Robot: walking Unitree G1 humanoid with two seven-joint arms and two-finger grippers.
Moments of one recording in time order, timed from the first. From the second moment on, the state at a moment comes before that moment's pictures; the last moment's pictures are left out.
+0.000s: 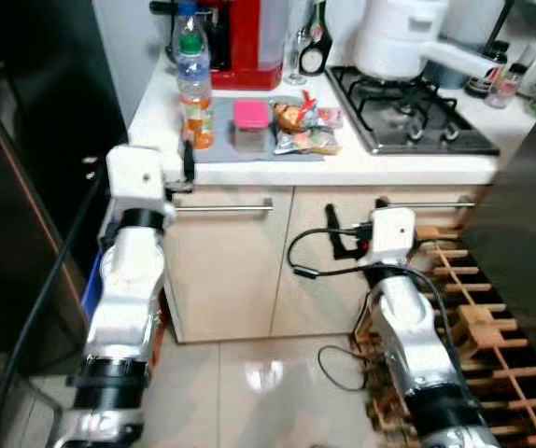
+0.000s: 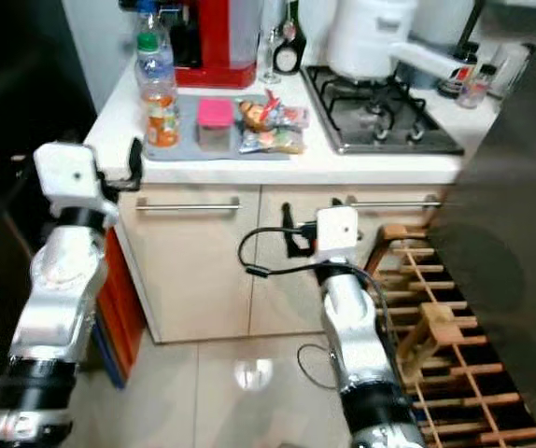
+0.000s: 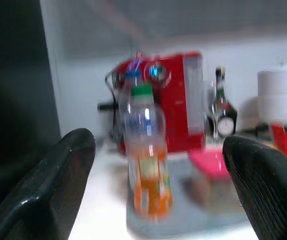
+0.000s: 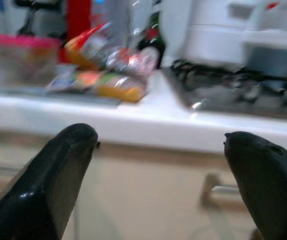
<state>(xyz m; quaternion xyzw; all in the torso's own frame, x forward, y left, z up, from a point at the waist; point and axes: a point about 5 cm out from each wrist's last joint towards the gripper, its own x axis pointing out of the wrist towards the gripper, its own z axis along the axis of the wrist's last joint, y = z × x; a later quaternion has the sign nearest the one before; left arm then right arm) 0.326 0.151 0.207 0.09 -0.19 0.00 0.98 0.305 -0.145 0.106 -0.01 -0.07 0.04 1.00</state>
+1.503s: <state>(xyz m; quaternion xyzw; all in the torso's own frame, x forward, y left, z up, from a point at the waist) 0.385 0.133 0.284 0.05 -0.09 -0.14 0.98 0.287 -0.123 0.143 0.00 -0.12 0.10 0.99</state>
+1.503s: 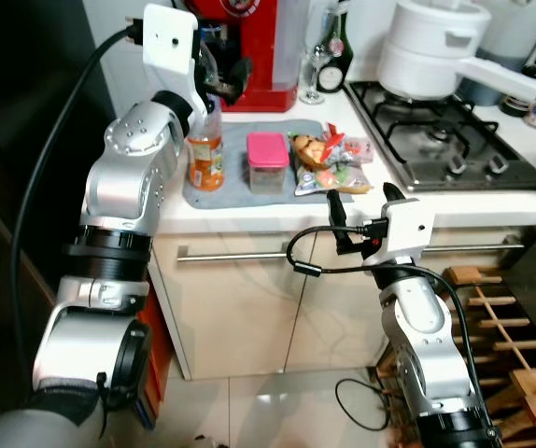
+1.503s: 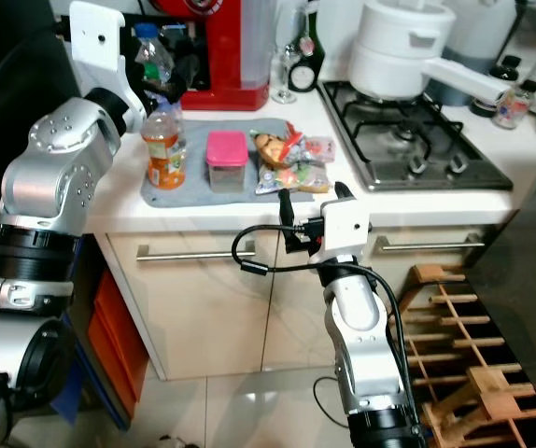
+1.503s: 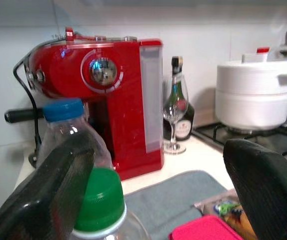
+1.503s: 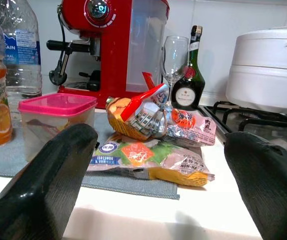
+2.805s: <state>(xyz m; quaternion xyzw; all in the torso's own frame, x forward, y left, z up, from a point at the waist) 0.376 0.132 0.276 0.05 -0.11 -0.07 0.99 0.290 -0.119 0.145 0.00 -0.11 0.12 0.99</state>
